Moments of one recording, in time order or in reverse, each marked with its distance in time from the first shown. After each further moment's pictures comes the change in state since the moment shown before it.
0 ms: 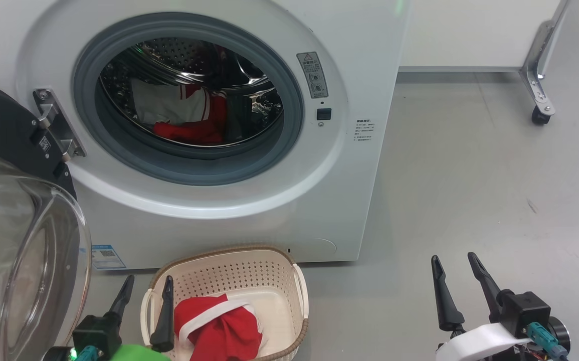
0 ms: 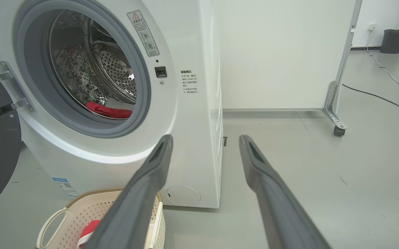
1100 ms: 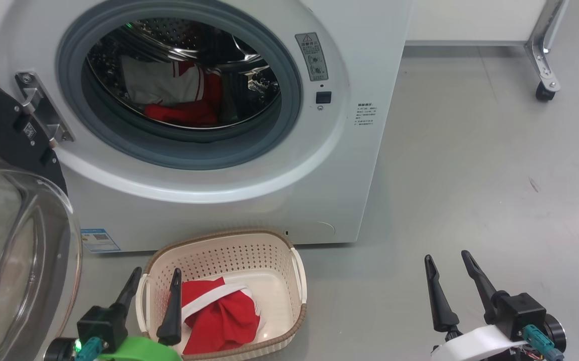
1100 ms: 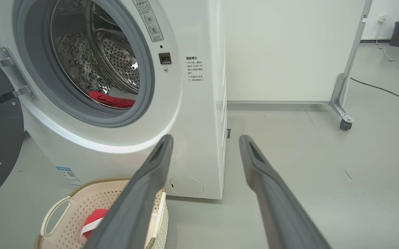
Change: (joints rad) left arm 0.038 0.004 -0.019 -0.139 0.003 0.030 0.095; right arm 0.016 0.001 0.019 -0.041 -0.017 0.000 0.000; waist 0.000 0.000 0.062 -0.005
